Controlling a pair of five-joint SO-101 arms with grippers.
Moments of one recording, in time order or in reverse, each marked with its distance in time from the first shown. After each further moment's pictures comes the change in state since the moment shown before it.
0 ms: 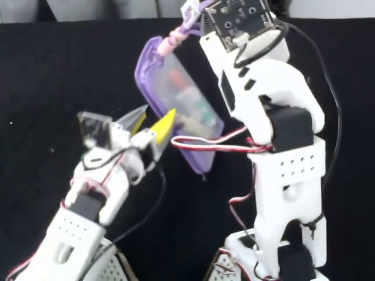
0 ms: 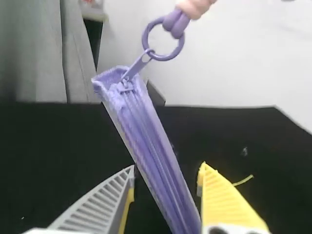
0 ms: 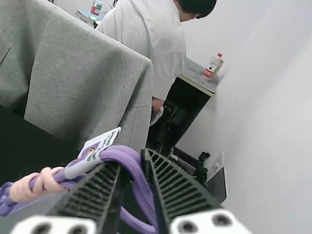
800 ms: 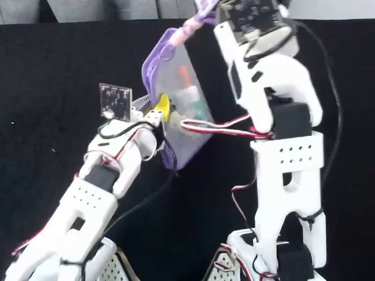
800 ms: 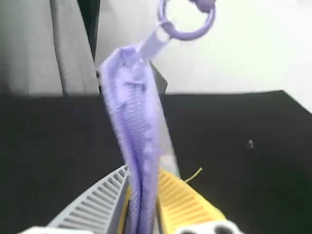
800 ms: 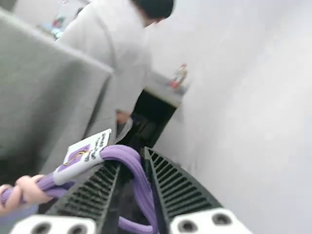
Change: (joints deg) left arm -0.2 20.2 -12.5 -5.3 -1.1; right arm 5.7 0.0 7.8 -15.2 0.0
